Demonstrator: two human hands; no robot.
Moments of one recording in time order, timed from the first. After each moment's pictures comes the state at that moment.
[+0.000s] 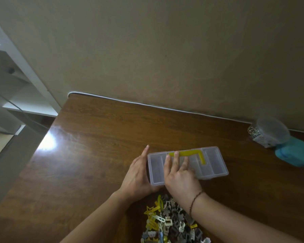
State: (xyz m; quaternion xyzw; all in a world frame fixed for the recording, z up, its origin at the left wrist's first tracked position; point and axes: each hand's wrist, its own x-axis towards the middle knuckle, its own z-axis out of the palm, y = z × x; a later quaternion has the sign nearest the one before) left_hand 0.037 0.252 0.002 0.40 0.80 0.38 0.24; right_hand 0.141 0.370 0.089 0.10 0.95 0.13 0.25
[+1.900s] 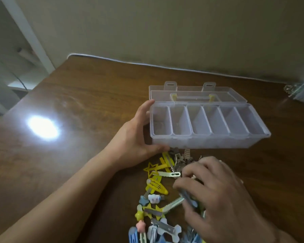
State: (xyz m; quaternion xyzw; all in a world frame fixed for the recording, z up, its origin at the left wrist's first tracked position) left_hand 0.054 0.225 -0.031 0.46 0.78 0.41 0.13; right_hand 0.268 0.343 -0.009 -0.02 0.98 -0.11 -0.14
